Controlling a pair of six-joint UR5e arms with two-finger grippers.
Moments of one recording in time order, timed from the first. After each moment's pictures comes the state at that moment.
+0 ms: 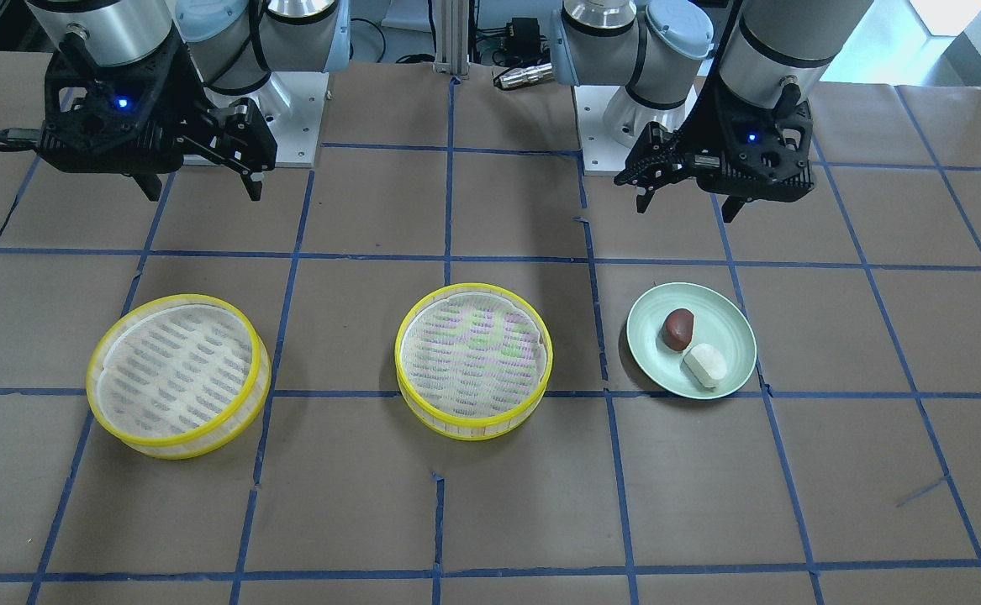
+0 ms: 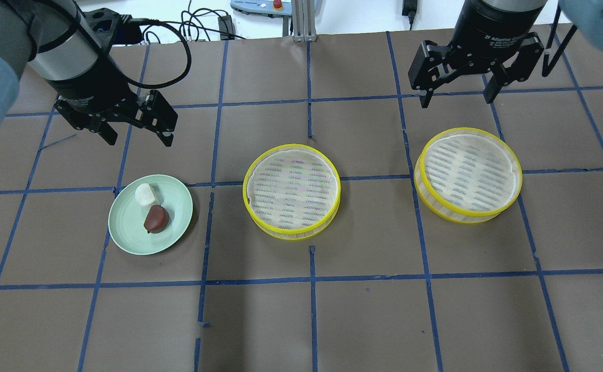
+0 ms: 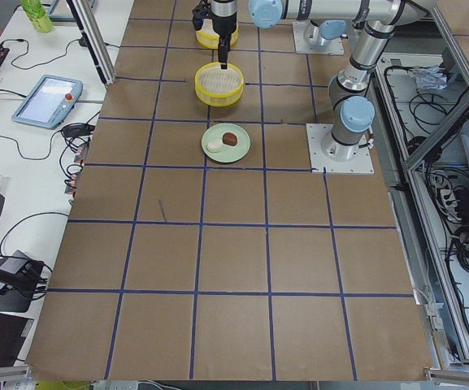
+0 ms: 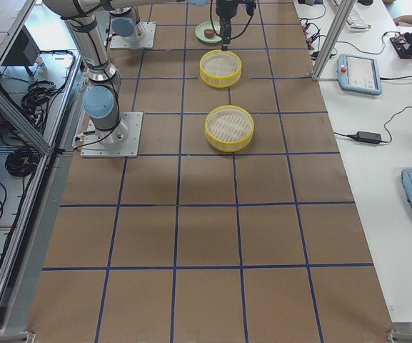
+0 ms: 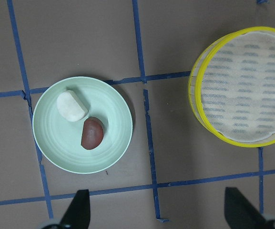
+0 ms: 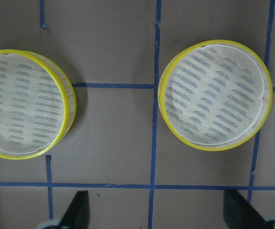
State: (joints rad) left arm -1.54 -1.54 -1.61 -1.59 1.55 0.13; right arm 1.61 -1.53 1.43 -1.45 -1.57 0.01
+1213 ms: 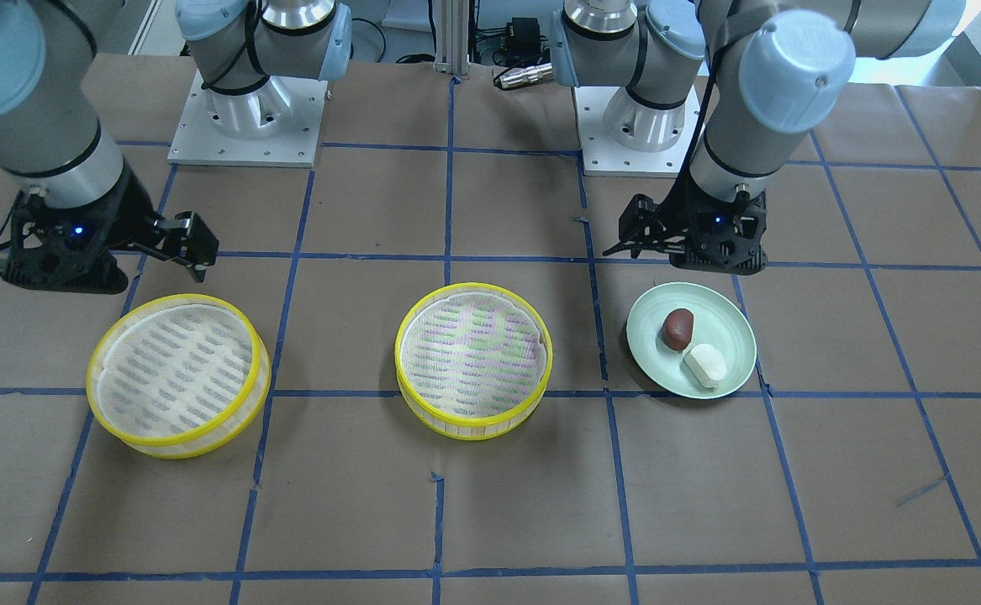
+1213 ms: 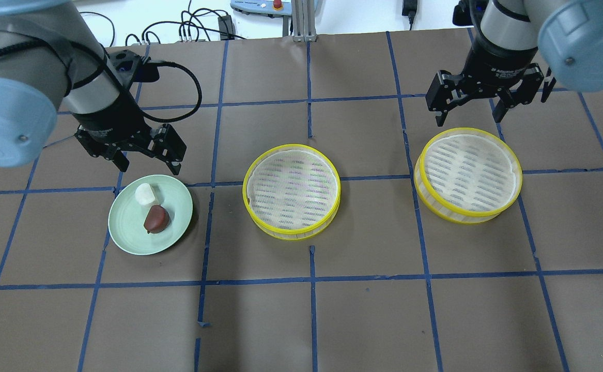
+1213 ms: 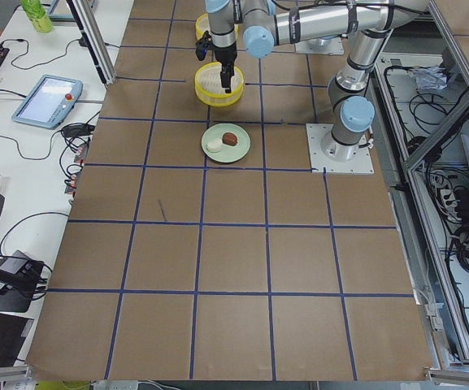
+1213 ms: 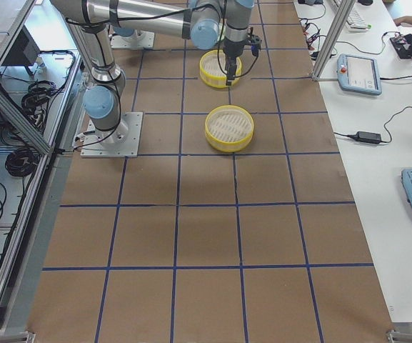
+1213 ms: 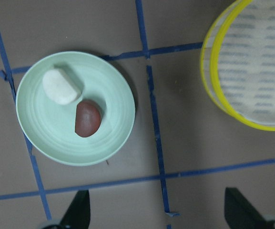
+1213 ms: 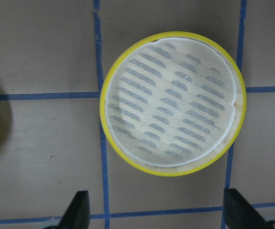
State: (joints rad) left arm -1.52 -1.62 -1.83 -1.38 1.65 0.16; right arm 1.45 -1.45 1.64 -1.68 -1.65 -0.09
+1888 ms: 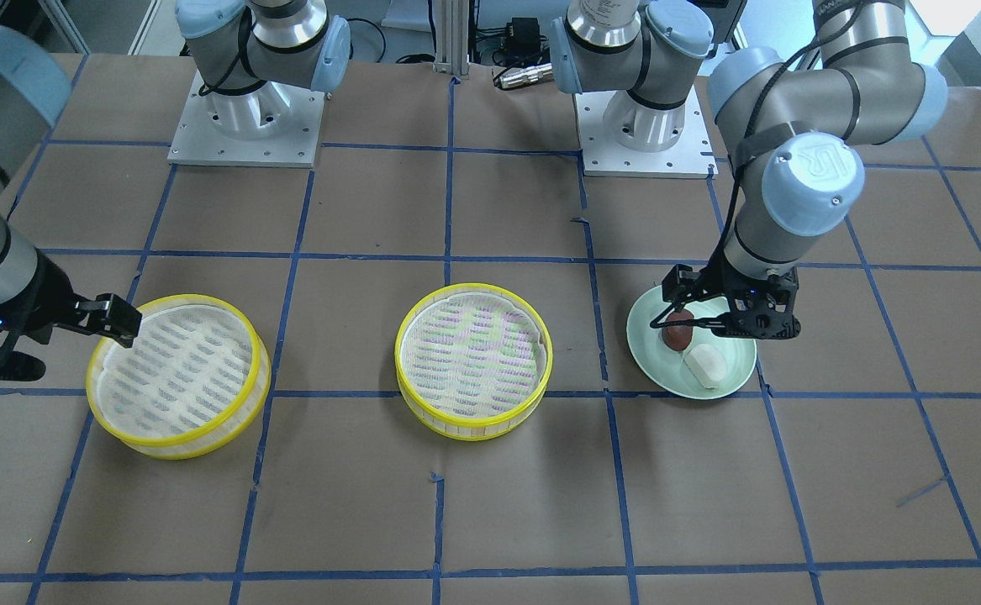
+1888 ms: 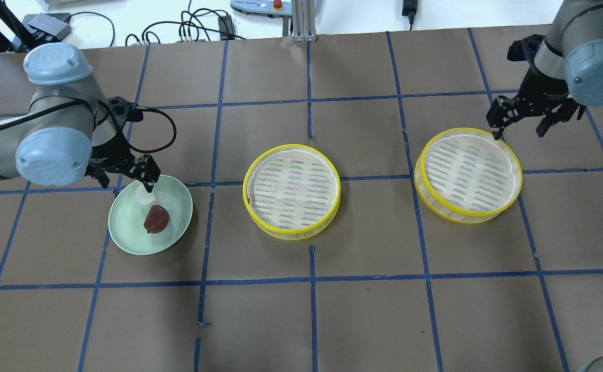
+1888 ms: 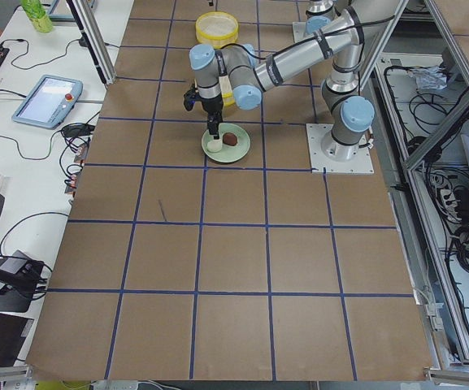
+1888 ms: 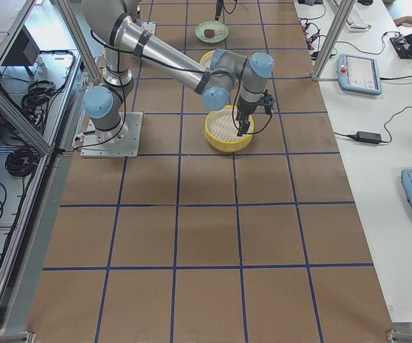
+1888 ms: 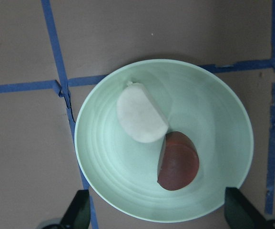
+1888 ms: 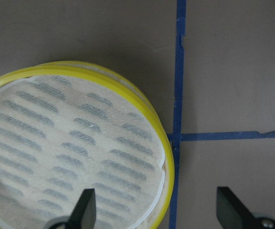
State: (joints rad) left arm -1.34 -1.82 -1.90 -1.11 1.73 0.34; right arm 1.24 -1.24 1.71 -1.94 -1.66 -0.33
